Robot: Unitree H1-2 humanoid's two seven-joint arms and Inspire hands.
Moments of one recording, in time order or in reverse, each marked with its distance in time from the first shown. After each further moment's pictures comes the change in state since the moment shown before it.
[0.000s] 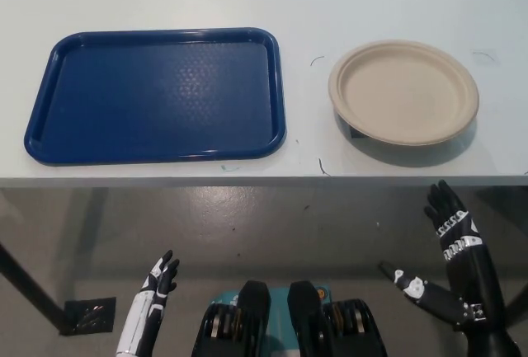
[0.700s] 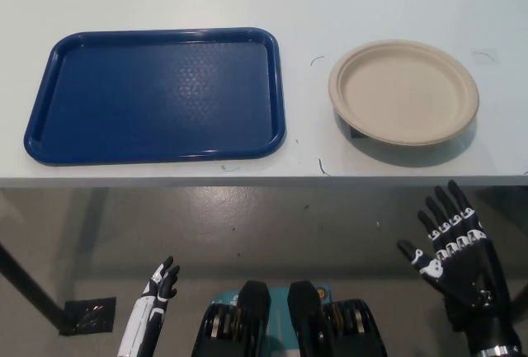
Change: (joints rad) left_arm 0.000 0.000 0.002 0.027 0.000 0.001 -0.002; right_arm -0.042 0.014 -0.052 0.017 0.410 0.222 0.000
